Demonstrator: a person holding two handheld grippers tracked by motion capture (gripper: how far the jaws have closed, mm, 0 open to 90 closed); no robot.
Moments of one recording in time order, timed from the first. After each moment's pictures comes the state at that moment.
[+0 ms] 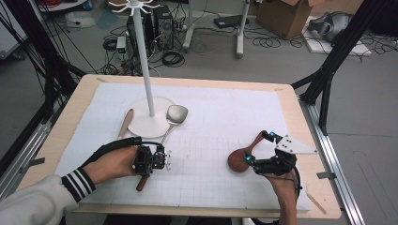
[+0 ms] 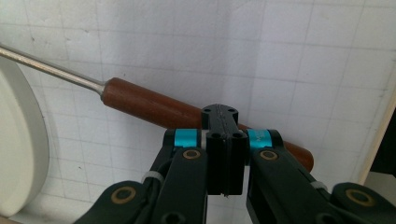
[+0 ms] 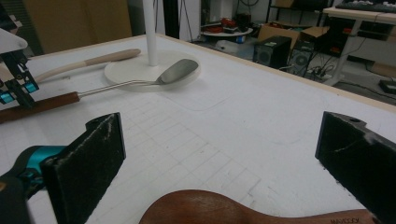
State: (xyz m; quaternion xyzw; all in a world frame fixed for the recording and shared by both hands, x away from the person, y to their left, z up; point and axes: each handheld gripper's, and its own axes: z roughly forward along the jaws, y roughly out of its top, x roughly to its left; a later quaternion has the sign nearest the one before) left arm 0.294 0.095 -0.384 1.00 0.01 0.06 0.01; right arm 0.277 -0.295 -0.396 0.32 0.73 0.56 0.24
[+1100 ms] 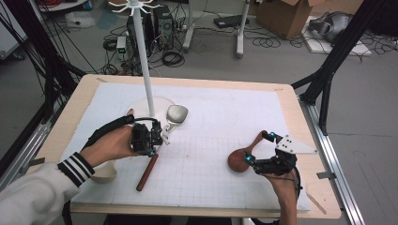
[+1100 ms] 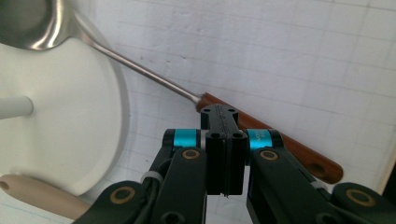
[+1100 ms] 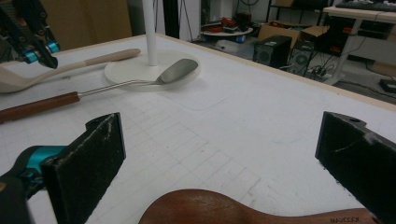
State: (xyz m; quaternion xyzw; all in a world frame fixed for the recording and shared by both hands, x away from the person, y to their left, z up) left arm 0.333 0.104 -0.339 0.99 0.07 0.09 0.08; right arm 0.278 -0.295 -0.397 0.32 0.73 0.56 0.24
